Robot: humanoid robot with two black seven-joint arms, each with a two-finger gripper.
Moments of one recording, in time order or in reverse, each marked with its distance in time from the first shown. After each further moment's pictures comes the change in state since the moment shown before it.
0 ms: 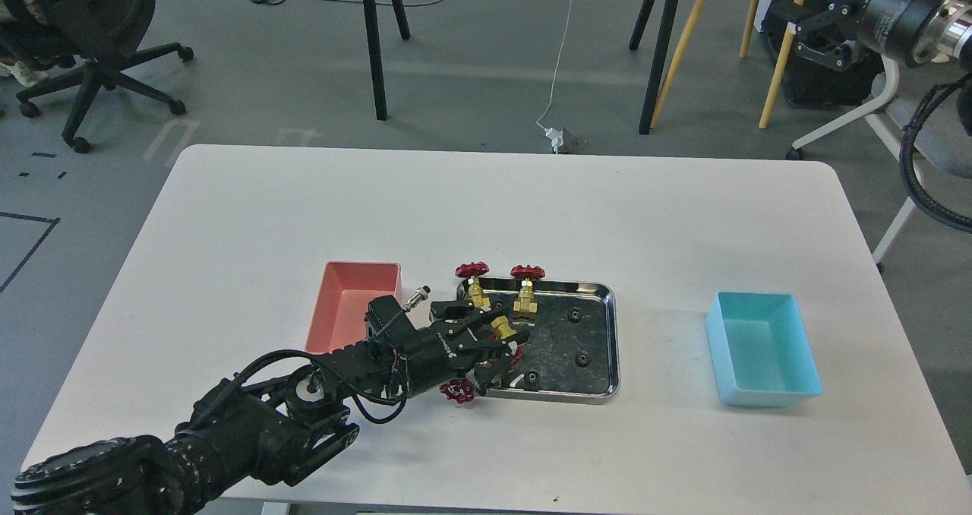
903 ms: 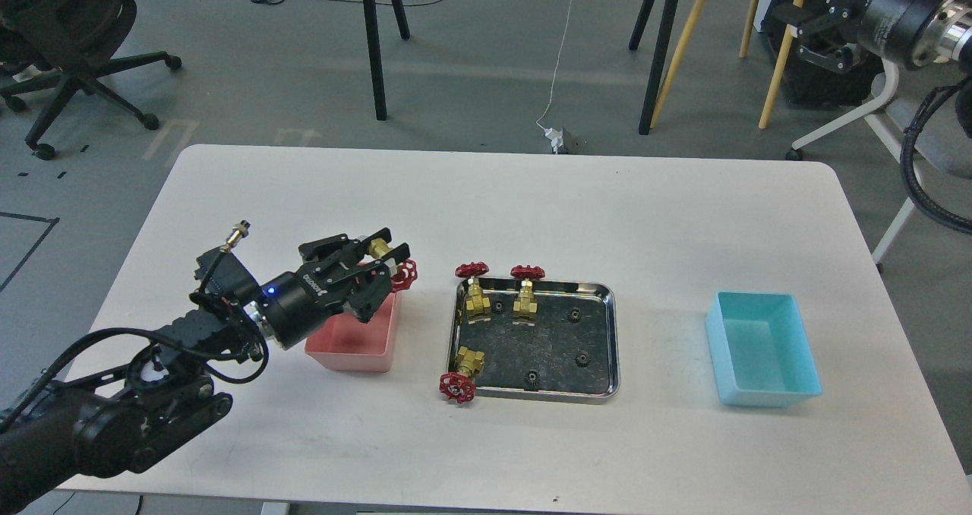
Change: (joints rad) left arm 0.113 0.551 -0.114 -0.516 -0.261 0.000 0.022; right arm 0.000 0.004 0.000 -0.009 -0.017 0.000 0.001
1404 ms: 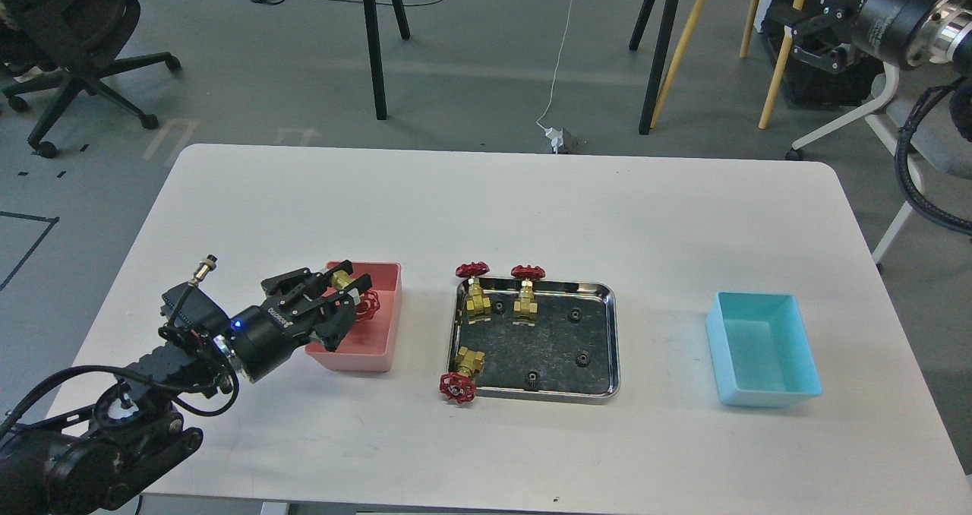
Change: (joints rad) left arm 0.084 -0.046 -0.050 0.109 0.011 0.000 -0.002; right arm 0.004 0.010 0.000 -0.002 0.000 -0.001 0.002
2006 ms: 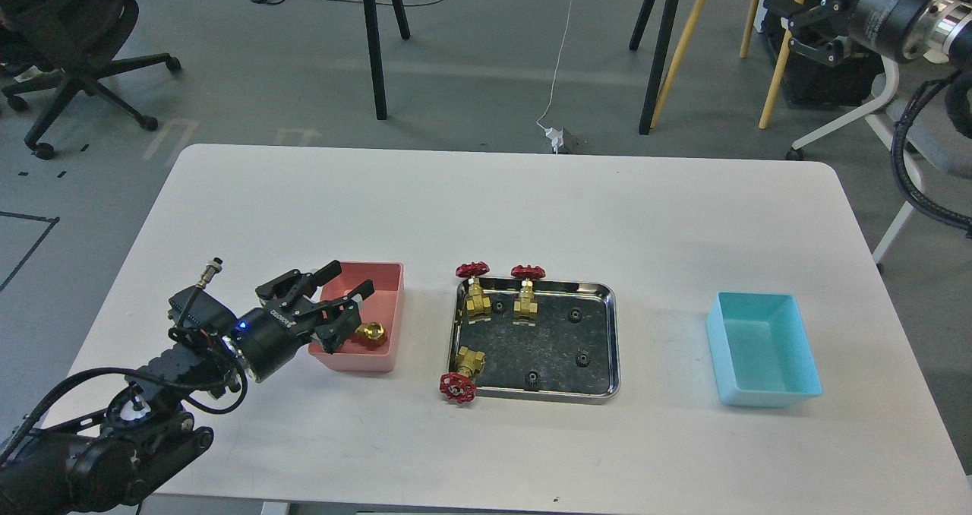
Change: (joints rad) left arm -0.007 -0.043 -0.027 0.051 -0.021 0.000 0.001; right arm 0.014 0.009 0.019 0.007 0.000 -0.017 0.008
